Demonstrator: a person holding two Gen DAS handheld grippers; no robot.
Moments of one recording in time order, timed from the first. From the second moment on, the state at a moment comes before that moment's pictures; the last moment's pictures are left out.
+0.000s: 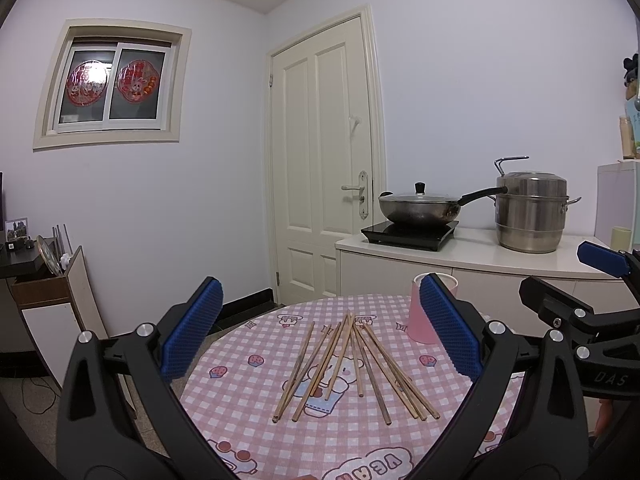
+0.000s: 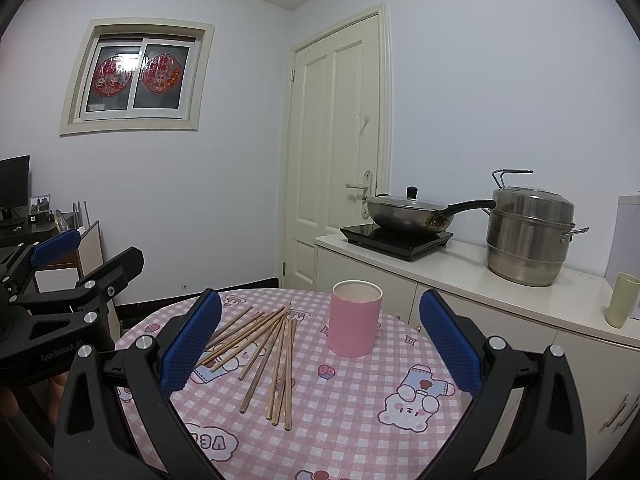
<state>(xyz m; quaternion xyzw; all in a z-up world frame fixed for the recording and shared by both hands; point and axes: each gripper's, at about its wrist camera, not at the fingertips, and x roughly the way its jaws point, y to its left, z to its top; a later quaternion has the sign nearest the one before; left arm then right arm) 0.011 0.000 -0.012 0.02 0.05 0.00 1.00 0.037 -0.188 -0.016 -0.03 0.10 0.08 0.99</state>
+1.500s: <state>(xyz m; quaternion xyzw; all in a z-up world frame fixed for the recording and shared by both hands) 0.087 0.033 -0.052 0.03 0.16 0.03 0.99 0.111 -0.164 -0.055 -0.02 0.20 0.14 0.97</state>
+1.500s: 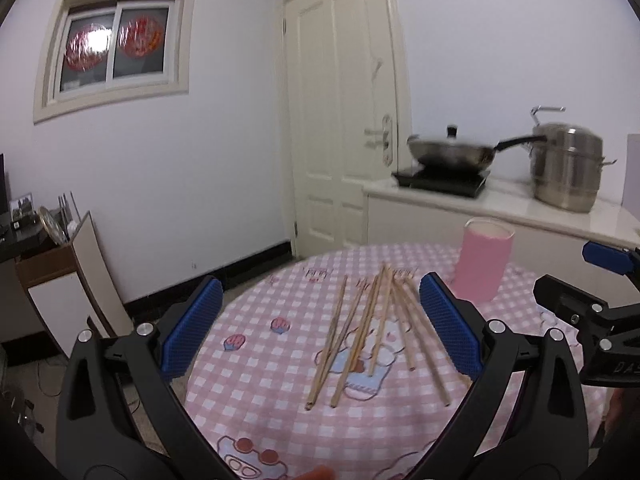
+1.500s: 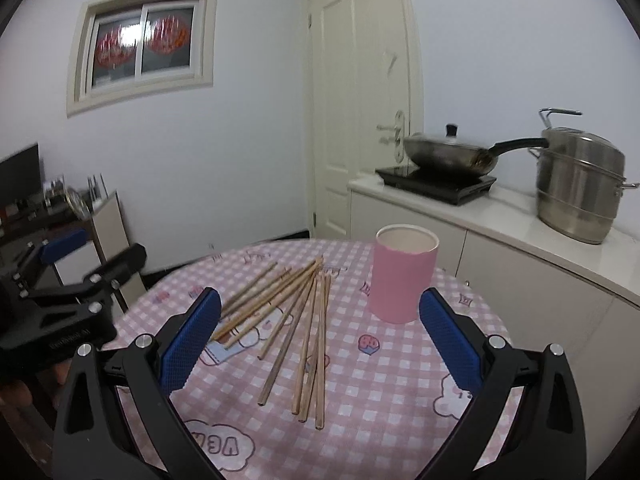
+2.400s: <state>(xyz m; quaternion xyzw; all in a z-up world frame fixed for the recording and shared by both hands) 0.308 0.059 -0.137 0.05 0.44 -0.06 0.90 0.260 -0.103 -0.128 -0.16 0.35 0.11 0.92</state>
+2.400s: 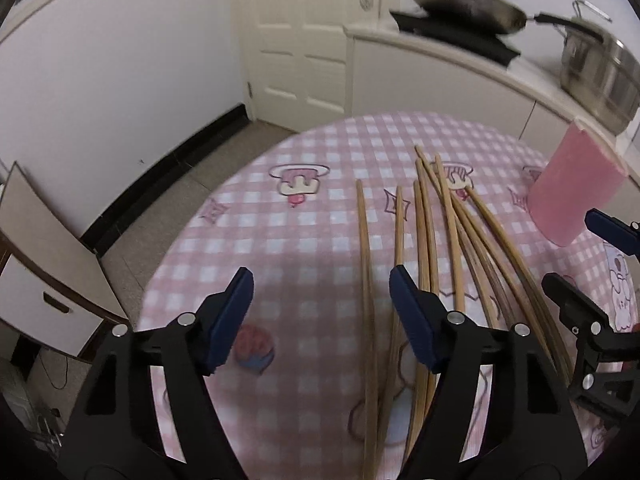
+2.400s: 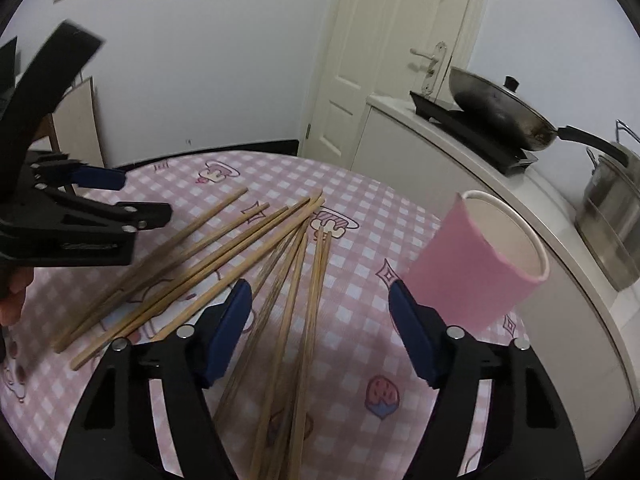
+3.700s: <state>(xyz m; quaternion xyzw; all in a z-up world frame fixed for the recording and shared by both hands) 0.369 0.068 -0.142 0.01 0.47 -0.06 0.88 0.385 -0.096 -0.146 -0.08 0.47 0.13 0.87</state>
